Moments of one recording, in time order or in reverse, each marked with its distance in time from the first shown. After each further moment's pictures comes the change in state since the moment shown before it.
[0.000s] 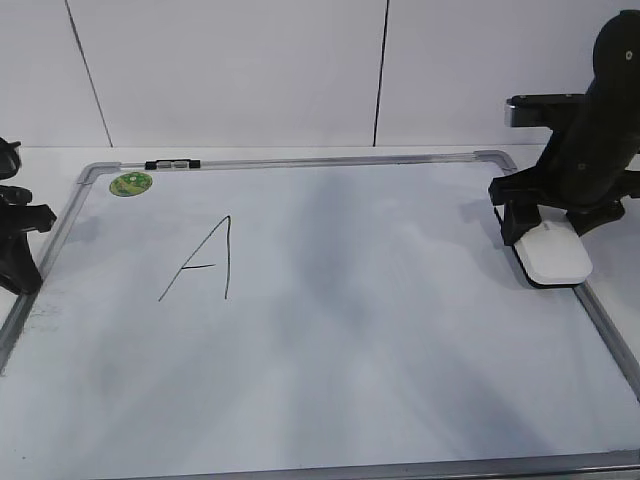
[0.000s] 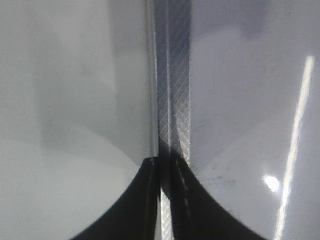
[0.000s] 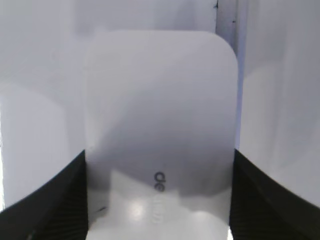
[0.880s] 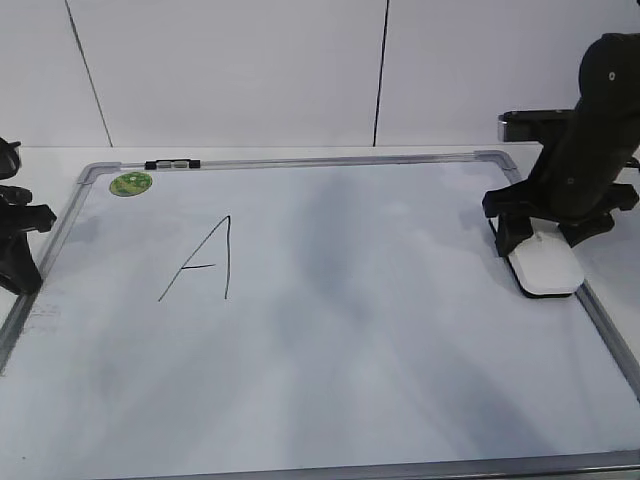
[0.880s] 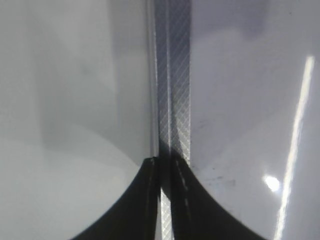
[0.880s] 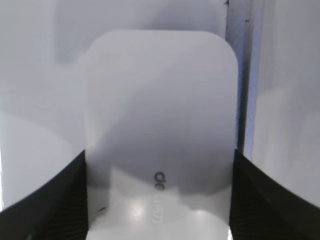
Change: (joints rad) left arm 0.000 0.000 0.000 0.000 0.002 0.000; right arm 0.000 0.048 0.000 -0.002 -0.034 0.001
